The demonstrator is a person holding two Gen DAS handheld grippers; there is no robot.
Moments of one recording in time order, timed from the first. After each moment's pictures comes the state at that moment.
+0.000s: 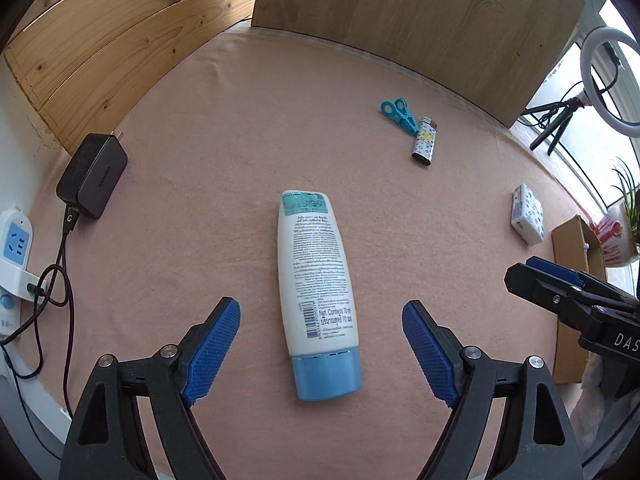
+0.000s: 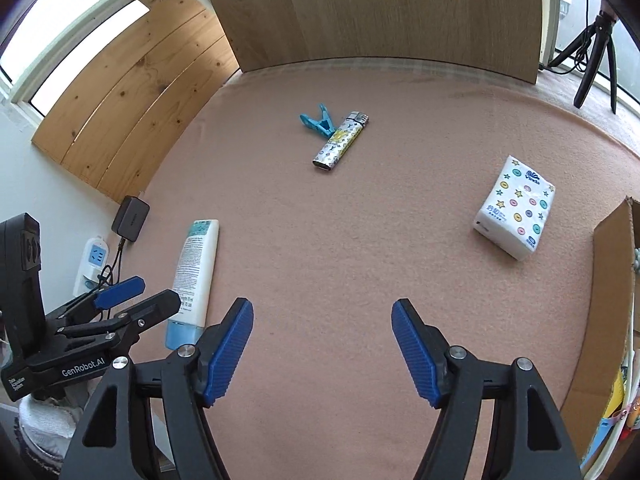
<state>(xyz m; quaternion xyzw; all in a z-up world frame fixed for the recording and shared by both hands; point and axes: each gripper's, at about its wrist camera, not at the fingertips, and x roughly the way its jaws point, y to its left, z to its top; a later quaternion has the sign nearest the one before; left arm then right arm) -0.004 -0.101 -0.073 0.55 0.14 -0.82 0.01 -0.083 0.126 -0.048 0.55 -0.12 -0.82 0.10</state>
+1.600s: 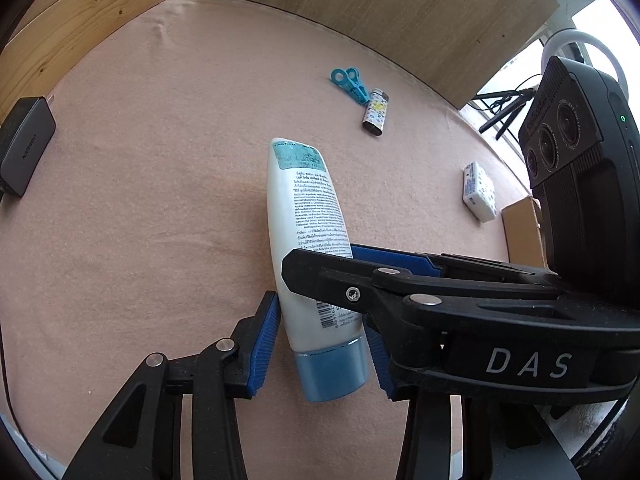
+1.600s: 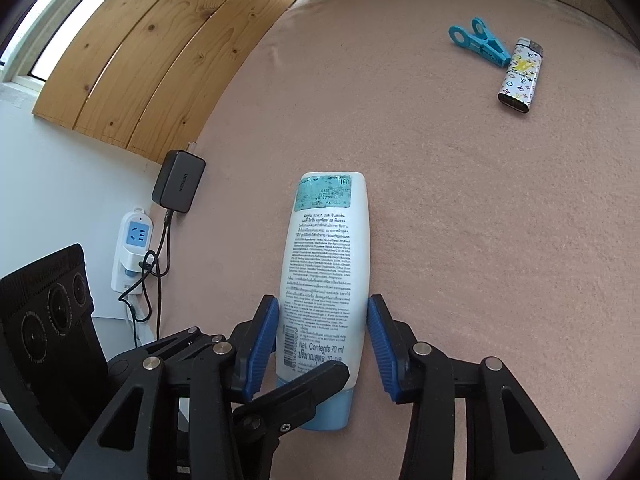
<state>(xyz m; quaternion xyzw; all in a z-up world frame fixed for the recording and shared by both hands) -0.008 -0.091 -0.098 0.55 0.20 -0.80 -0.11 -0.116 0.033 -0.097 0.61 -0.18 -0.75 0.19</state>
